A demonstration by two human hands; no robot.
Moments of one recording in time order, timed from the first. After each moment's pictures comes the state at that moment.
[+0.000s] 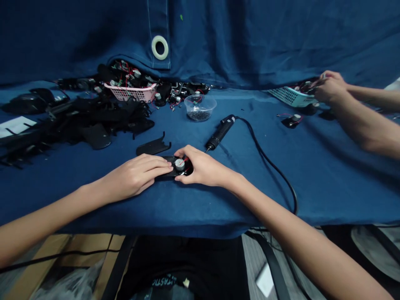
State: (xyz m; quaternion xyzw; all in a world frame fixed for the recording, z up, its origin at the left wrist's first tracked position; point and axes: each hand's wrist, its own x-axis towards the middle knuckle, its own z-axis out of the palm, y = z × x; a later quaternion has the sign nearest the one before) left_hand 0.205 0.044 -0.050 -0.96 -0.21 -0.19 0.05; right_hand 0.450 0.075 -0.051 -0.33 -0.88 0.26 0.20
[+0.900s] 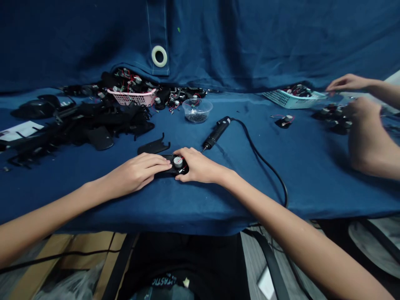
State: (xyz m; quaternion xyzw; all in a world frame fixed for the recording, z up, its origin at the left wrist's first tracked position) left_hand 0.203 0.041 -0.050 -0.96 -0.22 -0.18 0.04; right_hand 0.447 0.073 -0.056 -0.35 -0.90 0.21 0.16
